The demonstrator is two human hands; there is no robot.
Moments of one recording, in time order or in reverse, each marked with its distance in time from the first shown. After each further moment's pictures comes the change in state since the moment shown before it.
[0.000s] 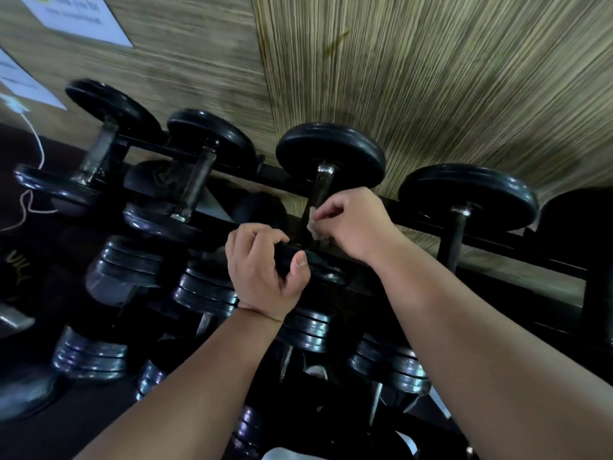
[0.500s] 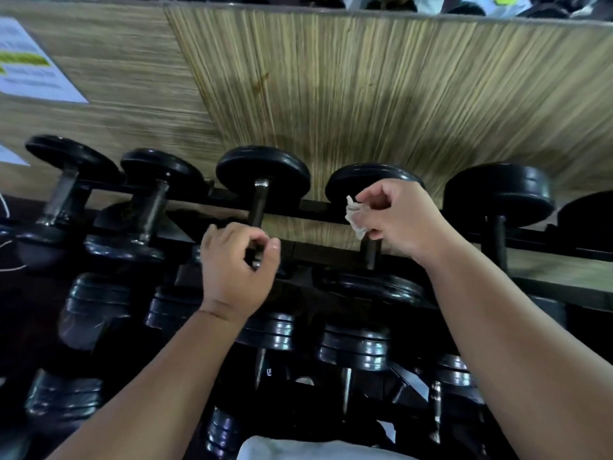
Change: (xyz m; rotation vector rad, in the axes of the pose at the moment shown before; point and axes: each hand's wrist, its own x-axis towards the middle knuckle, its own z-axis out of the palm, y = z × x) left_hand 0.022 0.070 -0.023 -0.050 -0.414 -0.002; right_hand -0.086 0.055 -0.136 0.197 0.187 0.002
